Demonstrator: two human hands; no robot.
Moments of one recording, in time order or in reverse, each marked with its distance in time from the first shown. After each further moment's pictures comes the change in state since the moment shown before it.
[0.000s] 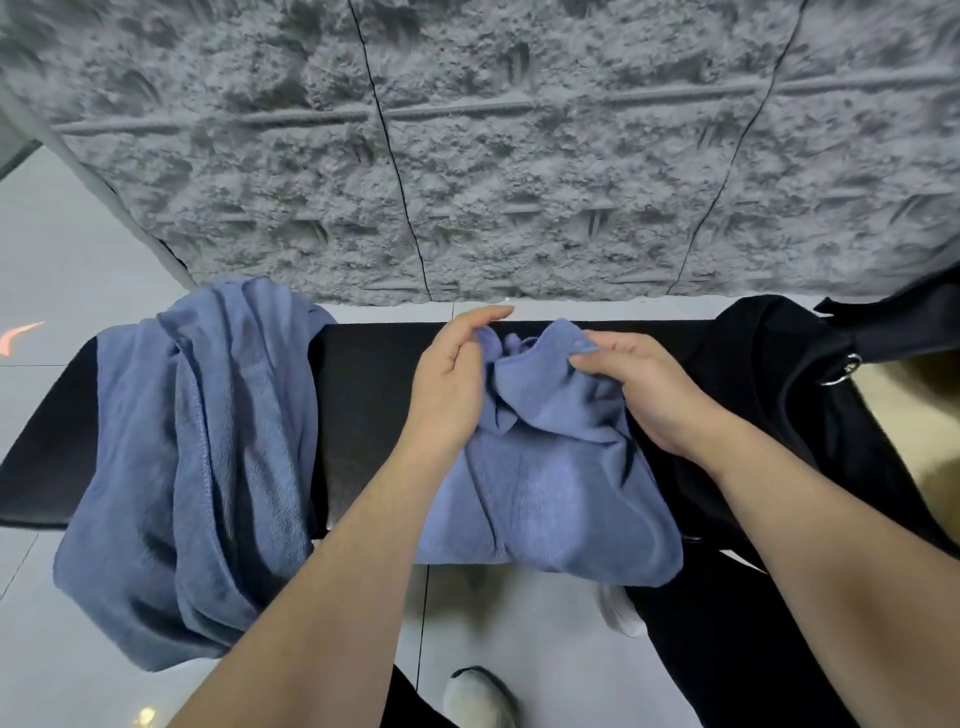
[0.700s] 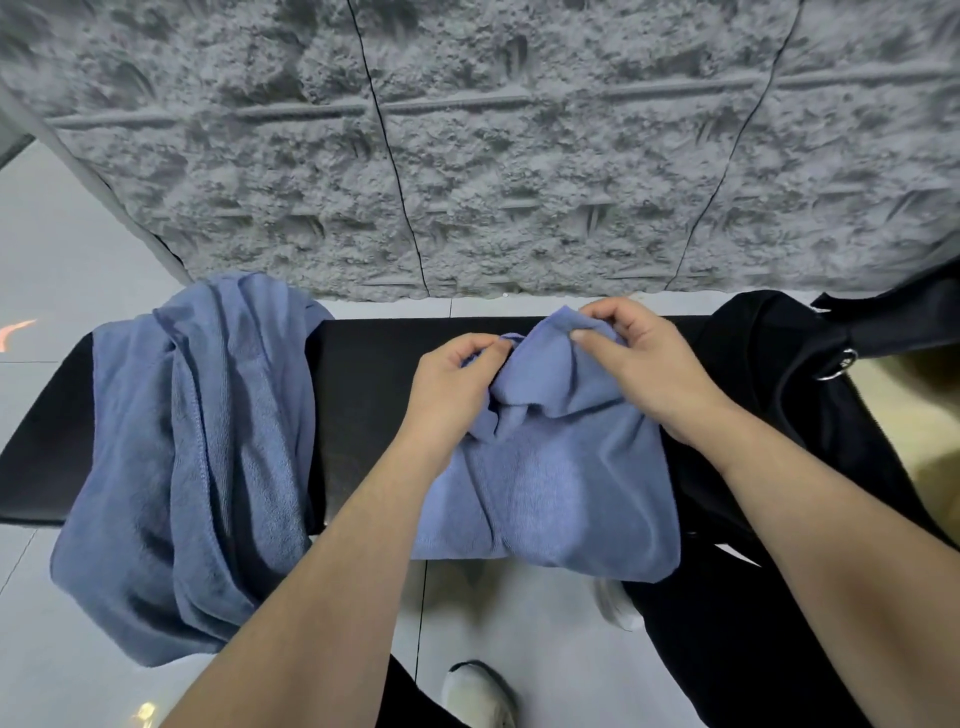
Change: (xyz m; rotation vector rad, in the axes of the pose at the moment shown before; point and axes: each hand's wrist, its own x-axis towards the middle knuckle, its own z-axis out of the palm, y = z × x) left_hand -0.001 -0.002 0.003 -0.009 -0.018 -0.277; right_hand 0.007 0.001 -0.009 -0.300 0.226 -0.146
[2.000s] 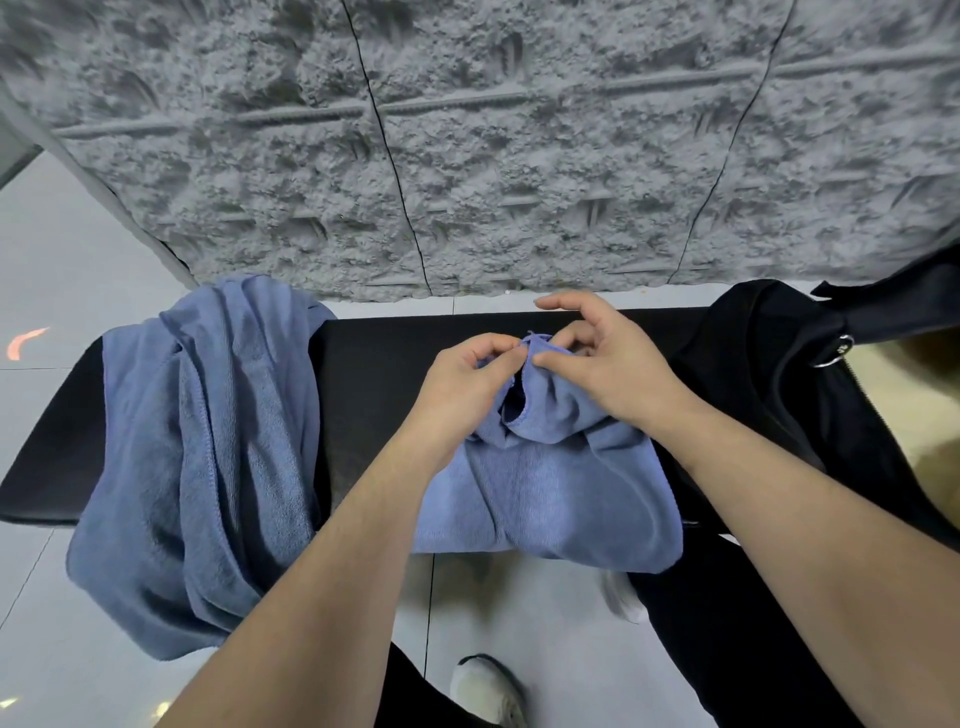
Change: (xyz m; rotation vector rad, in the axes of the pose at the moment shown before) left_hand -0.006 0.006 0.000 0.124 -0.156 0.002; right_hand -0.007 -0.012 0.018 -0.058 -0.124 -0.026
